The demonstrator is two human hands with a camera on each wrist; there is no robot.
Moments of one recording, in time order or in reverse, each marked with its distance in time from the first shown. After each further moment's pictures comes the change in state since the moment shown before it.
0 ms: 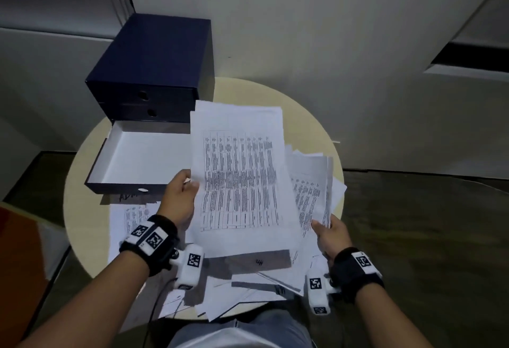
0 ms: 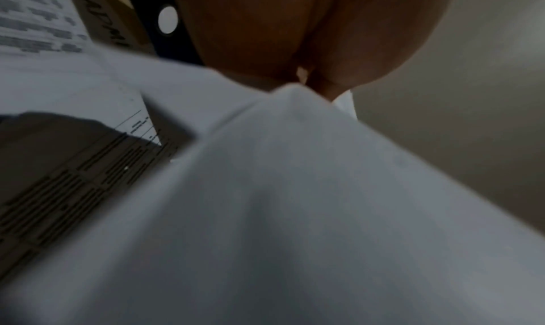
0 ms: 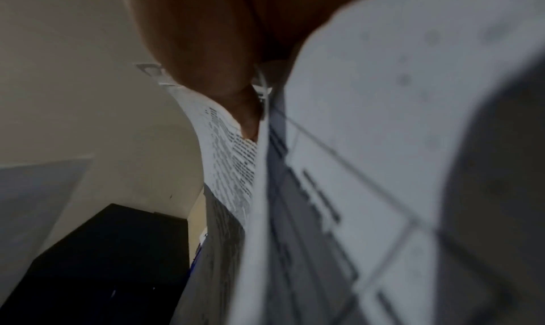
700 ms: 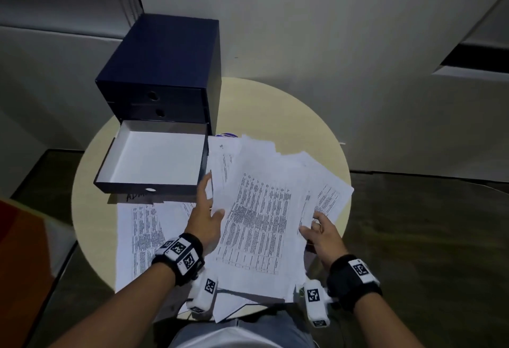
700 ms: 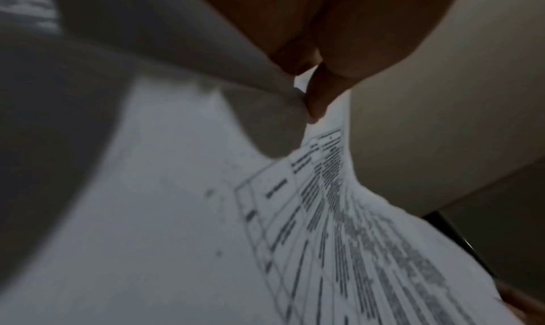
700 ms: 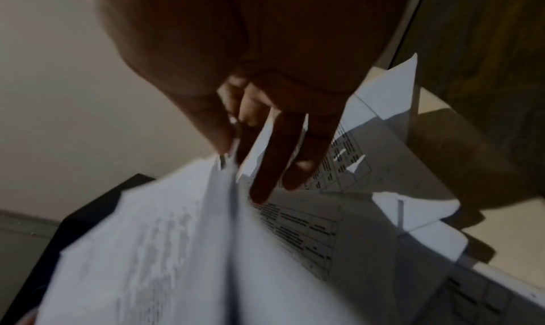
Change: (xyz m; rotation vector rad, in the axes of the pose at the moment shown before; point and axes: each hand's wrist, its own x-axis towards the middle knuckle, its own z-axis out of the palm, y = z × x) left_hand -0.025 -0.036 0.020 0.084 -0.220 0.047; right_hand -0.032 -0.018 0.029 0.117 -0.192 -0.004
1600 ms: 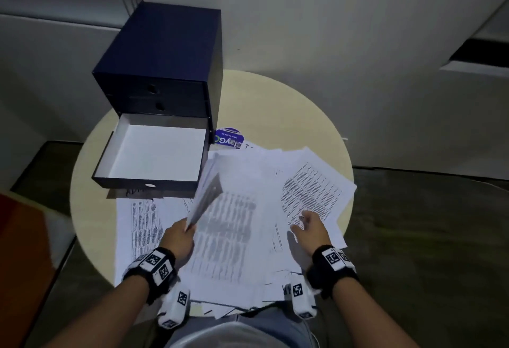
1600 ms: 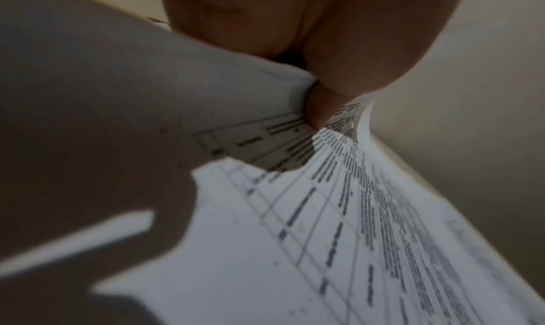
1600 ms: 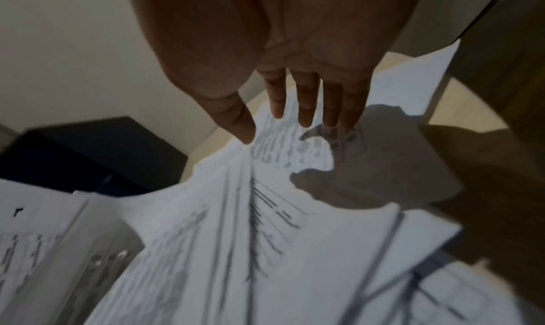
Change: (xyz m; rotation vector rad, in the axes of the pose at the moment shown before) left_hand -0.002 -0.080 -0.045 0.396 0.073 -0.362; right_hand 0.041 0.030 0.015 -0.576 0.138 0.056
